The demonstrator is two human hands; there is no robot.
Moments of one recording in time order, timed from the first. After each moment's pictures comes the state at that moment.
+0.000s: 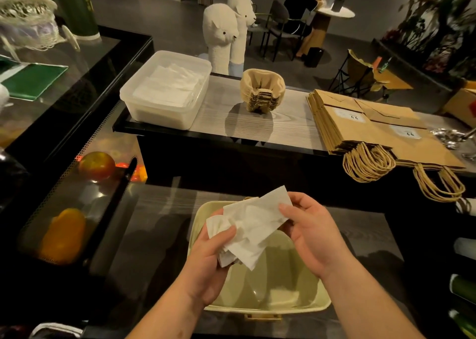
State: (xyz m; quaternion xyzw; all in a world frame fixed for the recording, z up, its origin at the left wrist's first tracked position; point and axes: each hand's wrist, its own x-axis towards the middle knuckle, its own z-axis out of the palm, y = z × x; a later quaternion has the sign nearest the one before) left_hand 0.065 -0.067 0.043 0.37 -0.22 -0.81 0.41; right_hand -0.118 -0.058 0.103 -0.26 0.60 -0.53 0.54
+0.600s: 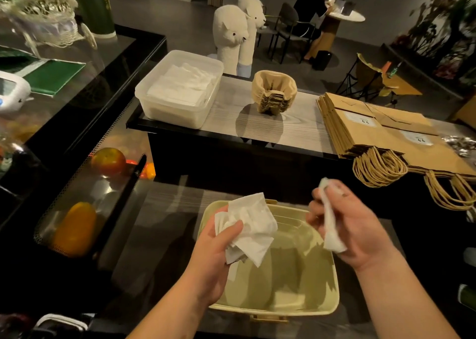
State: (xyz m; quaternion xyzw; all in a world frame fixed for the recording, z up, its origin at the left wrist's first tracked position) left_hand 0.073 -0.065 0.053 0.39 -0.28 -0.77 0.42; right_hand -0.152 -0.060 0.129 -0.22 0.44 -0.59 0.64
